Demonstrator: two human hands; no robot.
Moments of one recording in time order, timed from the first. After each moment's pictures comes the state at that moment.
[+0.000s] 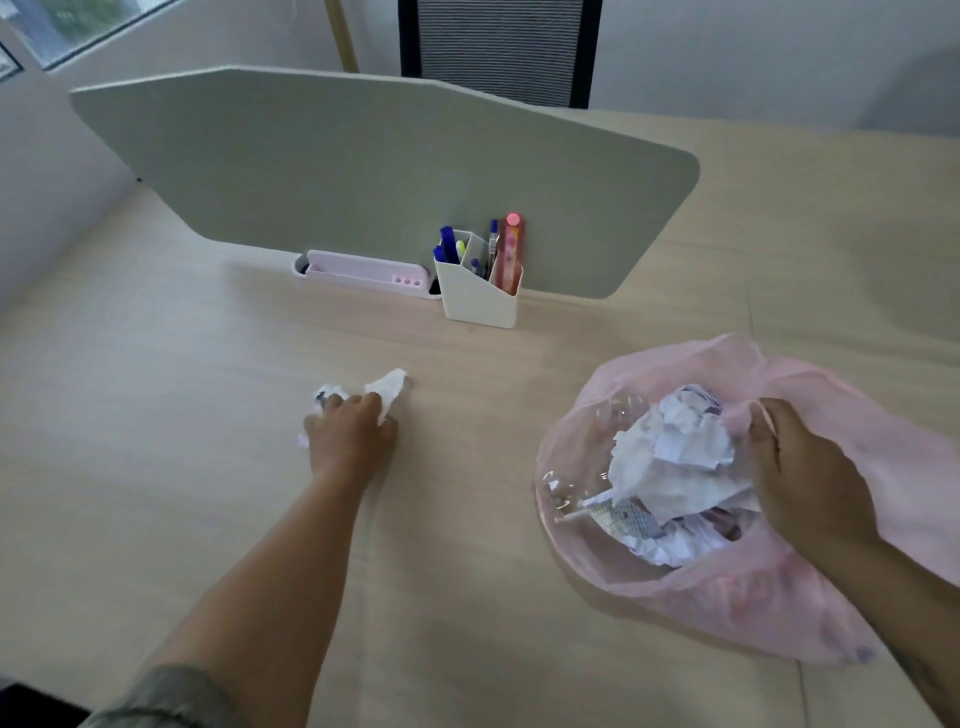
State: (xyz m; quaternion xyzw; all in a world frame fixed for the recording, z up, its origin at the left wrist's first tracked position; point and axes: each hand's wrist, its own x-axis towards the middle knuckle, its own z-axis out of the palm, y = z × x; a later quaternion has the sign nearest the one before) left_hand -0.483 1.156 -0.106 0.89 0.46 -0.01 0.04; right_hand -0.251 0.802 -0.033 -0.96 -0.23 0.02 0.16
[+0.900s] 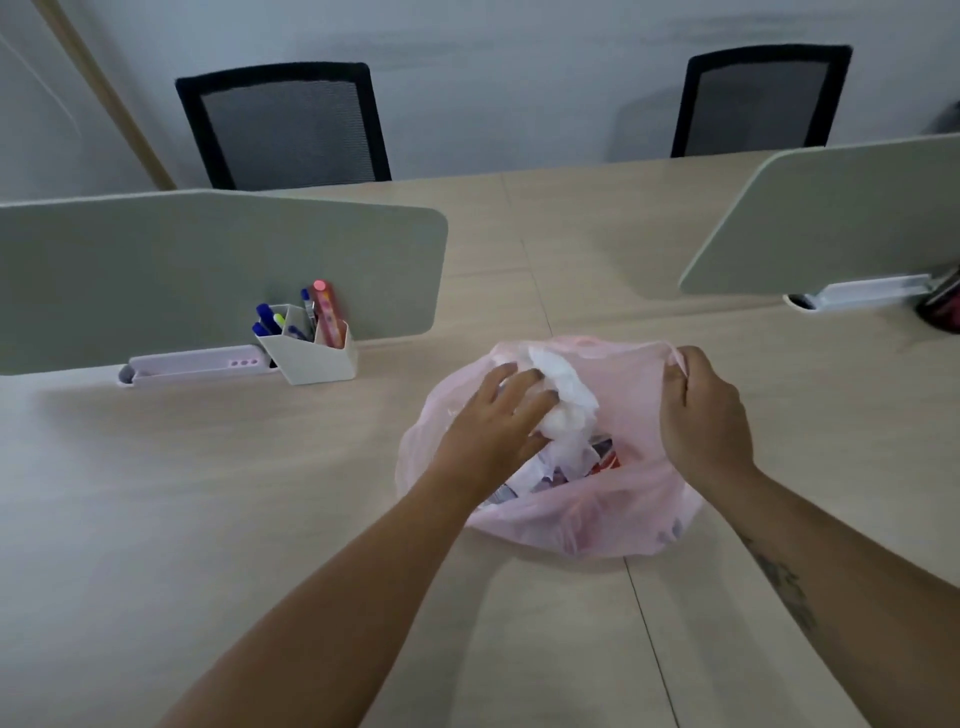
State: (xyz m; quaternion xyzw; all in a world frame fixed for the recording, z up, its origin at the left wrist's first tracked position) left_hand -0.314 0.923 -0.037 0.96 -0.14 0.22 0.11; right_hand -0.252 0.708 0.025 -0.94 -0.08 -0.10 0.33
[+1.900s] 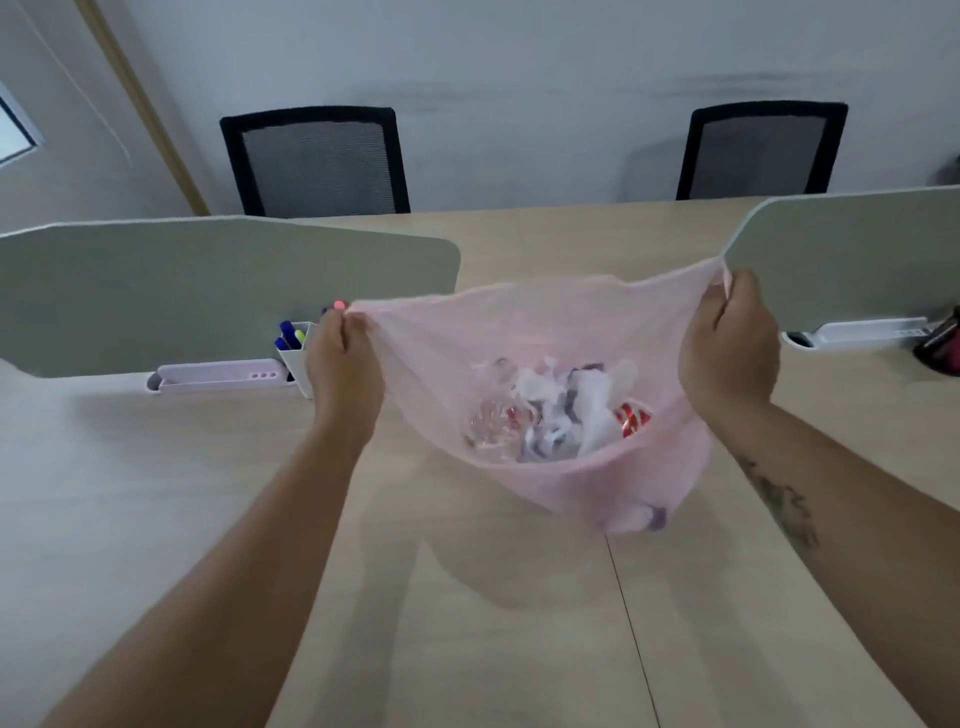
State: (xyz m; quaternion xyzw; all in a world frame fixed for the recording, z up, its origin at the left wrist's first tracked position) left_hand -0.340 1.009 0.068 0.72 0.36 0.38 0.46; right_hand -0.219 0.725 0.104 -0.89 -0.02 -0.26 0.39
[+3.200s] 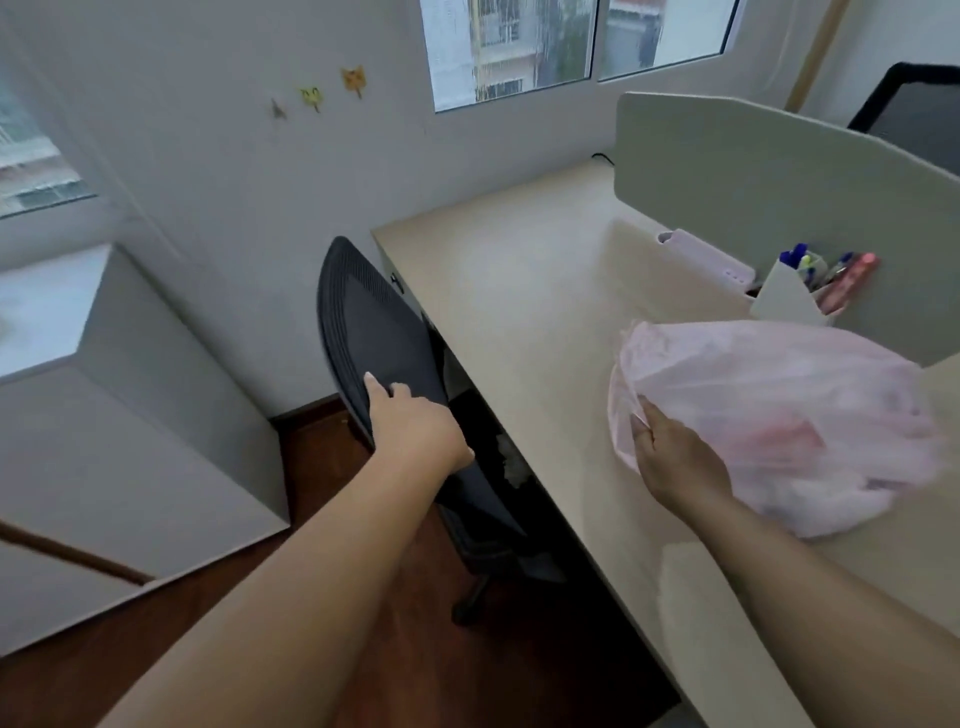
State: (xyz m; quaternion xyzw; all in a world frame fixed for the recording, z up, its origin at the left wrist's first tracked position) left_hand -0.770 0.841 0.063 0.65 0.69 -0.31 0.00; right_hand -0.509 0.834 -0.017 -0.74 -0.63 0.20 0.15
